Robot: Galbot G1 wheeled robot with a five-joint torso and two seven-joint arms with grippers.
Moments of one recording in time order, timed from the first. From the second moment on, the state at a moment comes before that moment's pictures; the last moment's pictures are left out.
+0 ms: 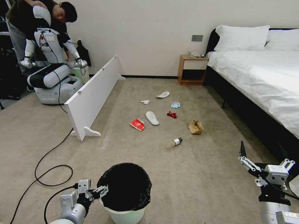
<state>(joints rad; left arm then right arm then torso) 1.54 -1.09 -0.48 -2.09 -0.73 0.49 -0.34 -1.66 1.30 0.77 2.21 0.04 0.27 0.23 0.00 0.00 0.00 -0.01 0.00</state>
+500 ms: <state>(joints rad) 1.47 -1.08 -0.46 -2.02 -0.77 0.50 -0.35 -1.67 1.32 0.76 2.21 0.03 0.27 0.23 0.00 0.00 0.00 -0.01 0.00</state>
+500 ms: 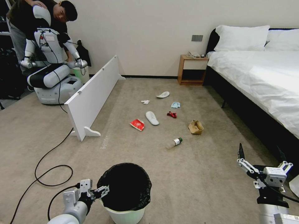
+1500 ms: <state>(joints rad) 1.38 -1.11 -0.40 -1.89 -0.81 0.53 -0.37 -1.72 1.33 0.77 2.25 0.03 0.27 0.23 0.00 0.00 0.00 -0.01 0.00</state>
